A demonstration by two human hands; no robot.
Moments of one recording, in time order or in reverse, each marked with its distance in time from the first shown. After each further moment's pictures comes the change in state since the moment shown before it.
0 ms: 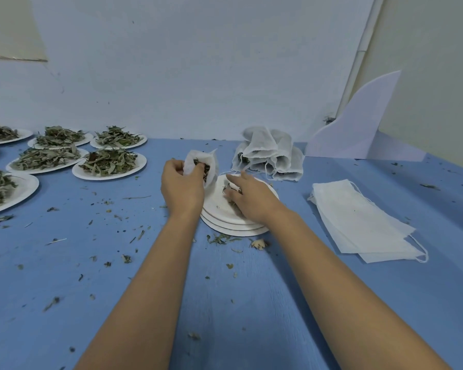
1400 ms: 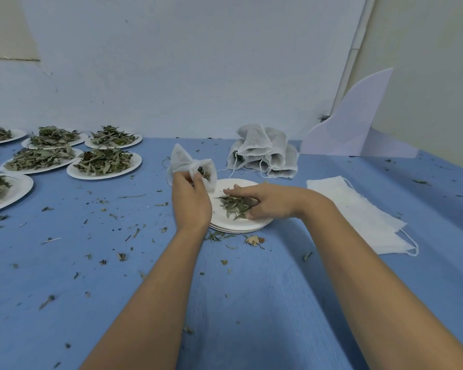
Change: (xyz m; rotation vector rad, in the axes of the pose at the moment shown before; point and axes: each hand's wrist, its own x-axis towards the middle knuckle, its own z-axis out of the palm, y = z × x) left_hand -0.022 -0.019 0.008 0.182 -0.086 0.101; right_hand -0.032 0.017 -0.047 0.053 -0.439 -0.086
